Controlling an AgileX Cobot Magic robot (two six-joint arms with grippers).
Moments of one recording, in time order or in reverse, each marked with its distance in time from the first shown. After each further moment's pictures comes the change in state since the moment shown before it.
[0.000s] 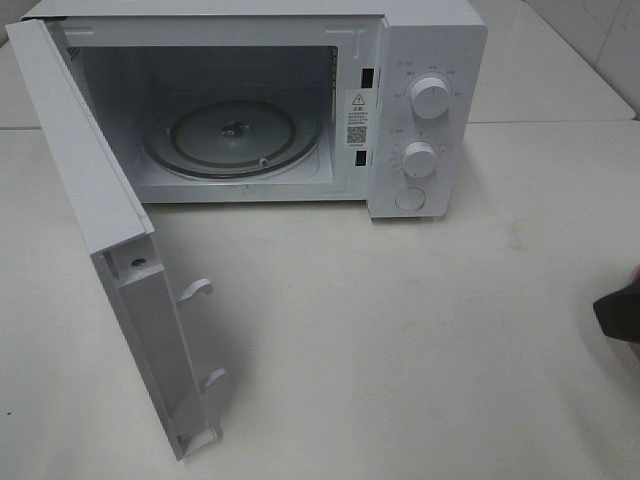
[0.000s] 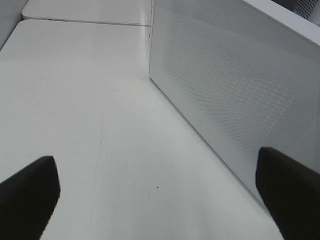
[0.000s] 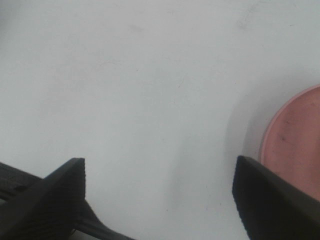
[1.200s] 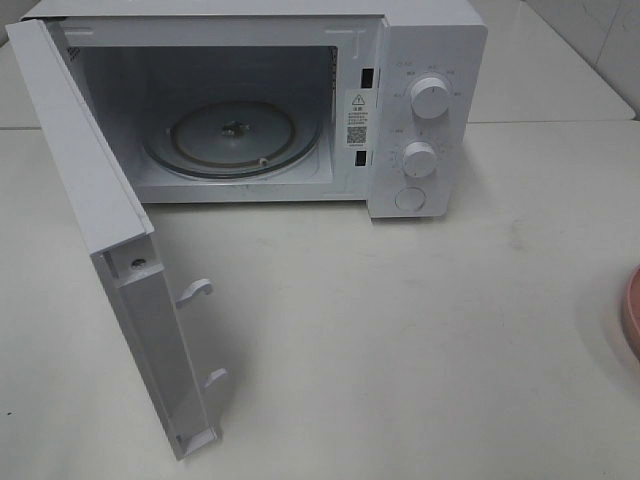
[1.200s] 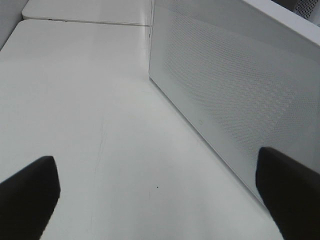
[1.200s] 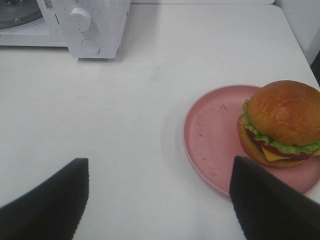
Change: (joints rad) left arm 0.000 0.000 0.000 0.000 0.000 0.000; right arm -0.288 -0.783 0.062 0.003 0.276 -0.009
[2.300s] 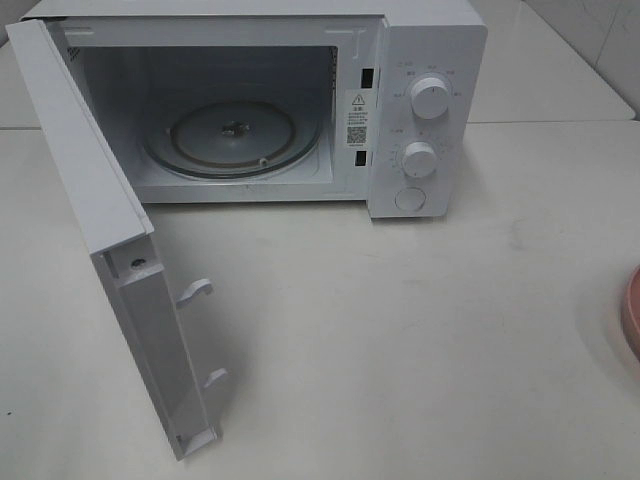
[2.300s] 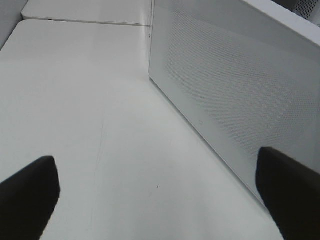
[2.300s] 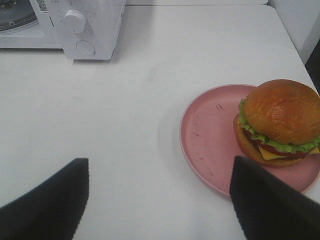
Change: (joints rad) left arm 0.000 0.000 0.000 0.000 0.000 0.000; right arm -0.014 -0.001 0.000 0.004 0.000 -0.005
